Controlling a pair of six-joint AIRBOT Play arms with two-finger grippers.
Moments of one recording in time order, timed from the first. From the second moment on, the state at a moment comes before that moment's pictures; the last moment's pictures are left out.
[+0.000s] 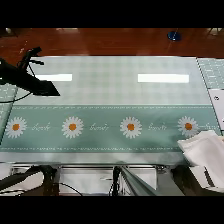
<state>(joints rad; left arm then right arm) 0.10 -1.29 1.27 1.10 -1.46 -1.16 -1.50 -0.86 0.72 -2.25 1.43 1.60</state>
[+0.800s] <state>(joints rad) 0.02 -1.29 1.29 1.10 -1.21 -1.22 -0.27 -1.45 1.41 -0.88 1.10 1.15</state>
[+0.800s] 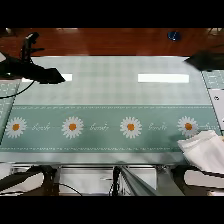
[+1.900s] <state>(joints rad) -0.27 -1.43 1.30 1.53 -1.18 -1.52 0.12 -1.31 1.16 -1.50 1.18 1.43</state>
